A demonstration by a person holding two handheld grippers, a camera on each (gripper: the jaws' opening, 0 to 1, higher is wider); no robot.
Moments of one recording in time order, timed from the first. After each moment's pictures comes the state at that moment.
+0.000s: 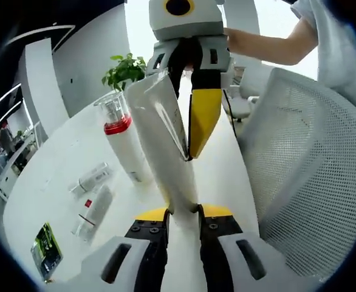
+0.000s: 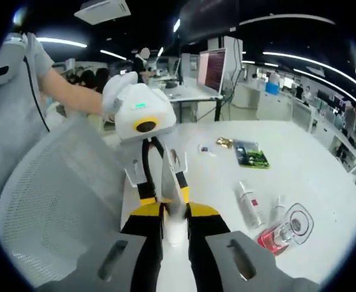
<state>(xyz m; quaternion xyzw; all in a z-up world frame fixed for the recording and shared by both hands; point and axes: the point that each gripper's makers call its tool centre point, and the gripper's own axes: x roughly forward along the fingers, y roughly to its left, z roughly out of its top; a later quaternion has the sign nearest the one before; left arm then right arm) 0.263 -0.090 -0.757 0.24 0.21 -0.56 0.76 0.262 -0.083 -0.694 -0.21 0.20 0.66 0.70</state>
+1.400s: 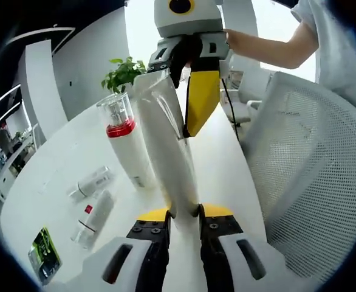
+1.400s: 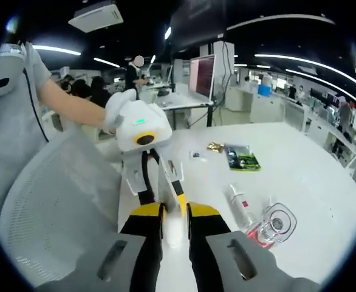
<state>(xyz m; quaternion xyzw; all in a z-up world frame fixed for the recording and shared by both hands) 0.278 -0.094 -0.757 0.22 0.21 -0.57 0.76 0.285 -0.095 -0.676 -0.21 0.20 0.65 0.71</state>
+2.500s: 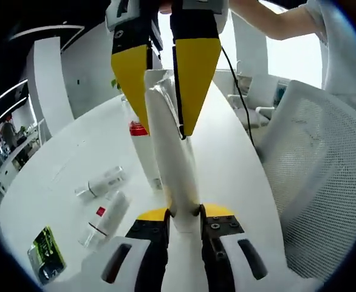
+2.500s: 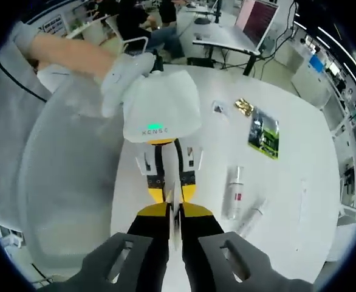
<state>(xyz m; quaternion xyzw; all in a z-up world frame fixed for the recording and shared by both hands) 0.314 -0.093 -0.757 0.20 0.21 -0.55 0.78 0.303 -0.070 -0.682 -0.44 0.34 0.64 0.53</state>
